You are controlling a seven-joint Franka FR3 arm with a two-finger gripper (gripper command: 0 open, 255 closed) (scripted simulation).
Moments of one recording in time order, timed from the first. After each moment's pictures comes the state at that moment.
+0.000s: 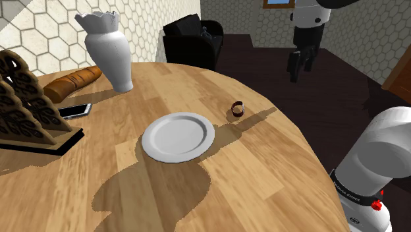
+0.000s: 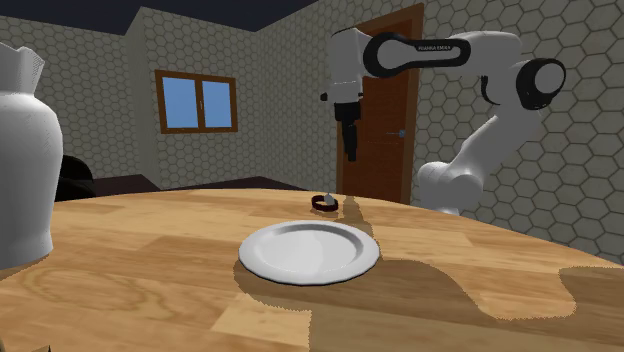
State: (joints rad) arm 0.01 -0.80 0.02 -2.42 -0.12 1.52 0.01
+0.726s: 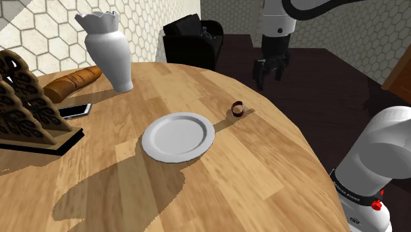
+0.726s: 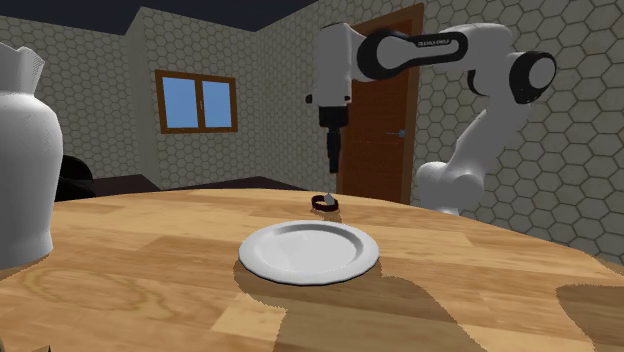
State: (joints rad) arm 0.05 -0.66 0.18 -2.37 0.03 1.67 0.25
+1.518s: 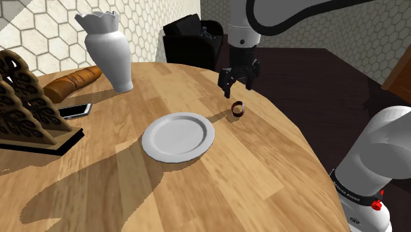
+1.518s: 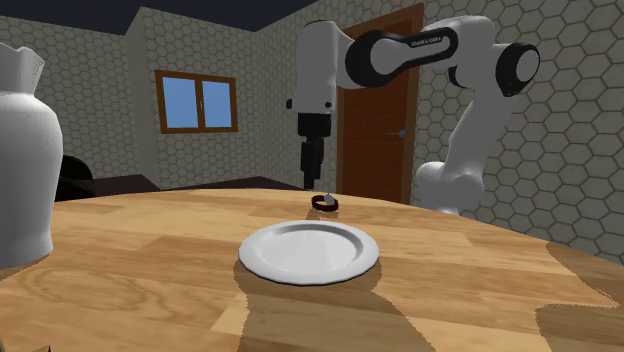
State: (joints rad) arm 0.06 -0.47 0.32 -2.28 0.10 1.85 0.47
